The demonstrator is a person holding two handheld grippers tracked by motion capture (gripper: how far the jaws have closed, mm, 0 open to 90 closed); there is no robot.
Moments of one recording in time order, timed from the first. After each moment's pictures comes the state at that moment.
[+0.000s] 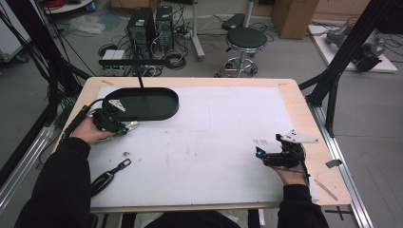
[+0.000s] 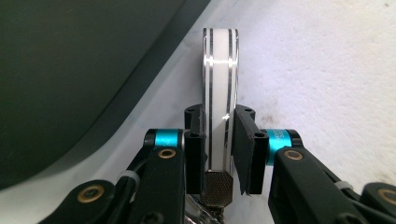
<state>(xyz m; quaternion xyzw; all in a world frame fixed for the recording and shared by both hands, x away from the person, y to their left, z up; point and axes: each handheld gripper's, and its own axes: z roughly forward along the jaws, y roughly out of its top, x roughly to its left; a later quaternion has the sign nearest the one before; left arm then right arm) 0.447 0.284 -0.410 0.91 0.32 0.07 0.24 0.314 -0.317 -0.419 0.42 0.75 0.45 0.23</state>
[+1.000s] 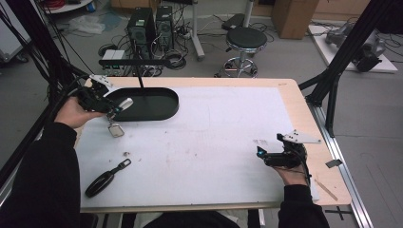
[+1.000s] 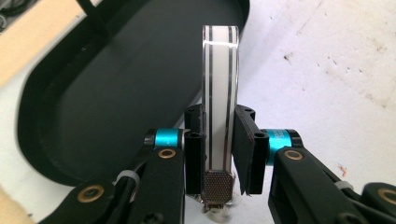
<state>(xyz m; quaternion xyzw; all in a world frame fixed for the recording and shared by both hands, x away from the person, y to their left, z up) 0.444 0.288 -0.316 0.89 0.32 0.11 0.30 0.312 -0.319 -0.417 0.42 0.75 0.46 0.23</state>
